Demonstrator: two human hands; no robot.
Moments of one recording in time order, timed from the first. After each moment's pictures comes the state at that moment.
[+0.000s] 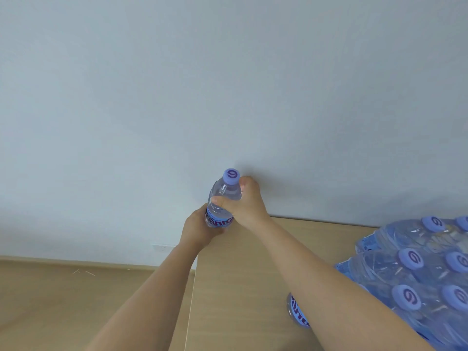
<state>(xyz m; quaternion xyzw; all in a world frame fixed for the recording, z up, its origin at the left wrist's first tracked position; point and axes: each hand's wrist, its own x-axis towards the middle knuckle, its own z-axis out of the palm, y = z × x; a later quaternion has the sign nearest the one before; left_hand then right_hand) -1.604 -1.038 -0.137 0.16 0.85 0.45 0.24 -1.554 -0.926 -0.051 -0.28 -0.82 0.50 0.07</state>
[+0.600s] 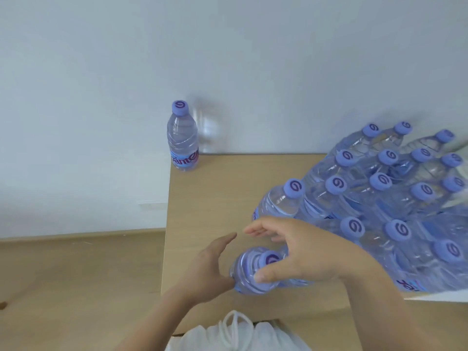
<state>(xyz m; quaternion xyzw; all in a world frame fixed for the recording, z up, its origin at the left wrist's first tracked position) -1.388 -1.107 -0.117 0.35 0.77 0.36 0.40 -1.289 -0.945 0.038 -0.15 -0.86 0.43 -0.23</state>
